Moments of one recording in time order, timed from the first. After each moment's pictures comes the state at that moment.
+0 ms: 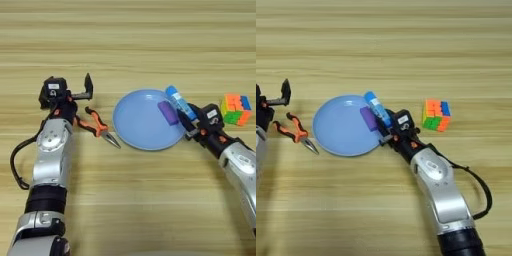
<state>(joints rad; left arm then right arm) -0.30 0.09 0.17 0.32 -0.12 -0.12 -0.05 -0.08 -0.18 0.16 -0.08 0.07 0.10 0.37</state>
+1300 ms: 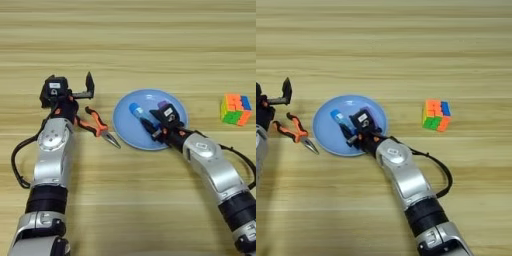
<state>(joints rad) -0.30 0.09 0.16 0.30 -0.12 -0.12 -0.04 -0.27 -0.06 0.27 0.24 0.02 0.12 0.40</state>
